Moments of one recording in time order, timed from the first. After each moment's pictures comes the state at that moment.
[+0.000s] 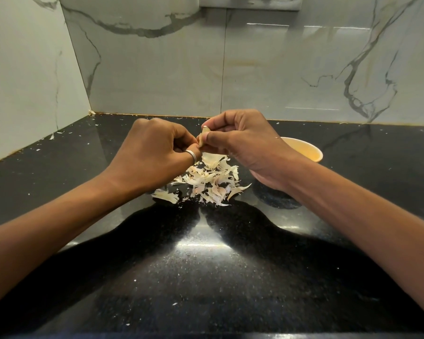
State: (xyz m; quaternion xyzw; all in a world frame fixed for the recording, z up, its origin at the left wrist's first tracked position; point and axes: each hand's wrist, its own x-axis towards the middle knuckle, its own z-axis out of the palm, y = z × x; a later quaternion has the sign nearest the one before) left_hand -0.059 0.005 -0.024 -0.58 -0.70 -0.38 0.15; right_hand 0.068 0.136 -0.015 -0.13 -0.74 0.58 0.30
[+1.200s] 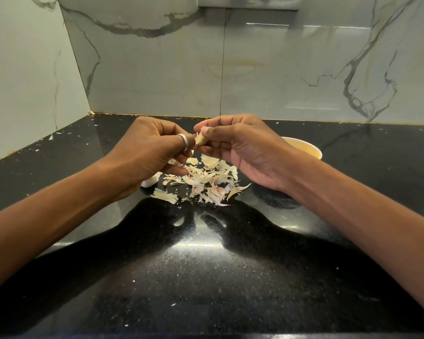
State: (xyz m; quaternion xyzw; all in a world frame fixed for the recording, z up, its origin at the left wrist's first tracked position) left_hand -0.056 0.005 -0.016 -0.45 -0.68 -0.55 -0.17; right_hand 0.071 0.136 -0.011 -0.13 -0.68 0.68 0.24
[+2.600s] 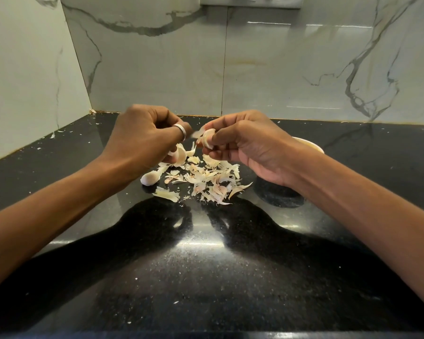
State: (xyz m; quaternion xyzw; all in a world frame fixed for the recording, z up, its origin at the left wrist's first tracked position) left_hand -0.071 0.006 -0.018 -0.47 -0.70 -0.54 0.00; right_hand 0.076 0.134 -0.003 -0.17 -0.70 0.65 0.22
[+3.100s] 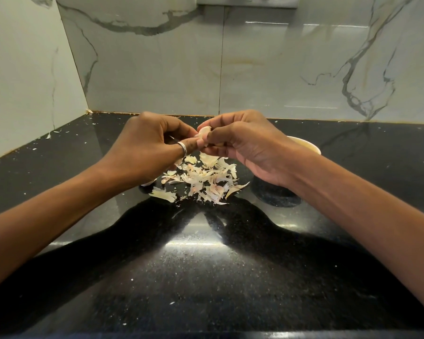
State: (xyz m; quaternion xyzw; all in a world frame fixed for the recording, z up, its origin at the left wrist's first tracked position) left_hand -0.066 0.006 -0.020 -0.57 -0.69 -0.44 0.02; right_hand 0.072 0.139 -0.007 -0.16 -0.71 0.64 0.24
